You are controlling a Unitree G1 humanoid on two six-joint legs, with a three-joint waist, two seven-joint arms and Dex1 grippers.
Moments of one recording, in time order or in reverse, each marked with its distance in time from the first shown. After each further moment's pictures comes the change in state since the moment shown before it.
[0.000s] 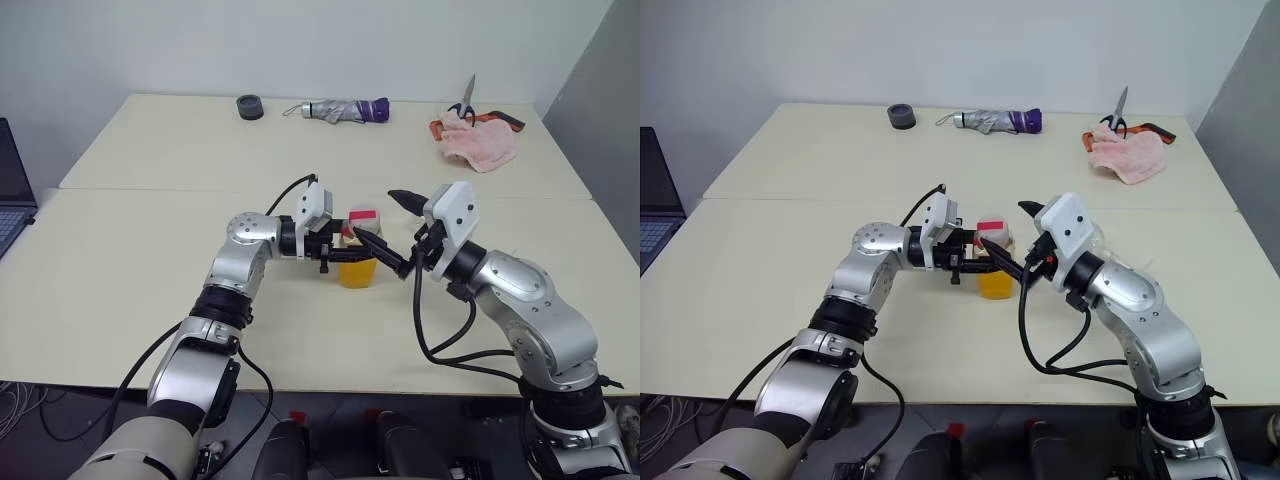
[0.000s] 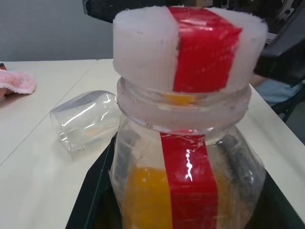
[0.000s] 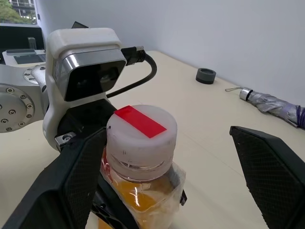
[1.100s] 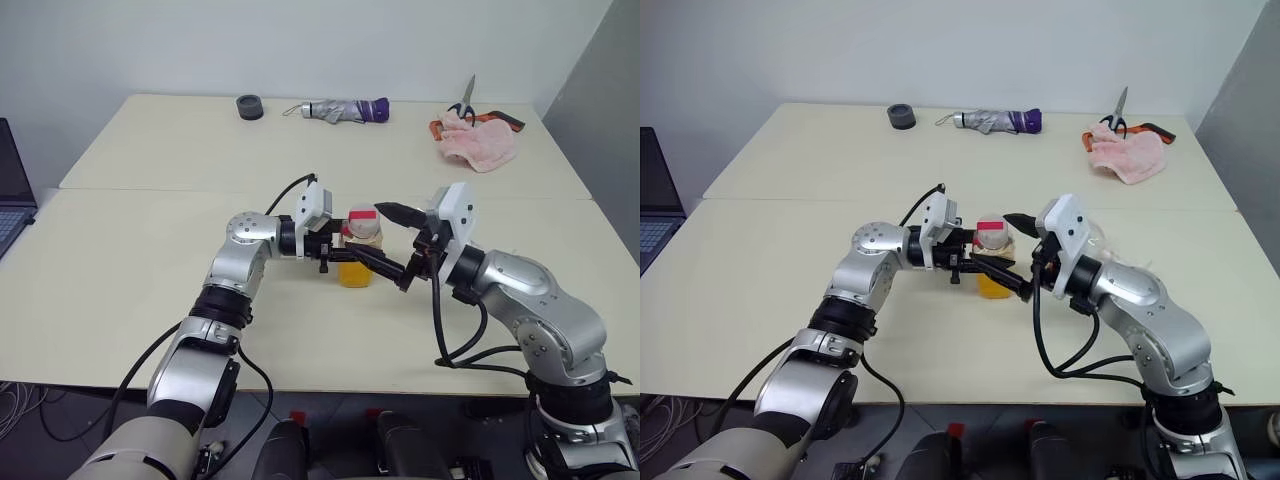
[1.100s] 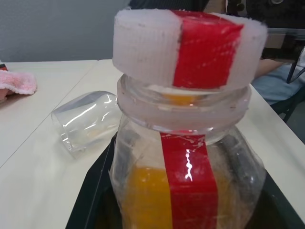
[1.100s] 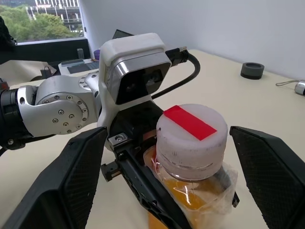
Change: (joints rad) left arm 0.000 0.000 0.002 -0.003 0.000 -0.002 0.004; right arm -0.040 -0.028 -0.025 0.033 0.173 0.078 0.092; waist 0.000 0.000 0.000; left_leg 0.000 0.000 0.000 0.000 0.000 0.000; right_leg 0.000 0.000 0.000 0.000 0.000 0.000
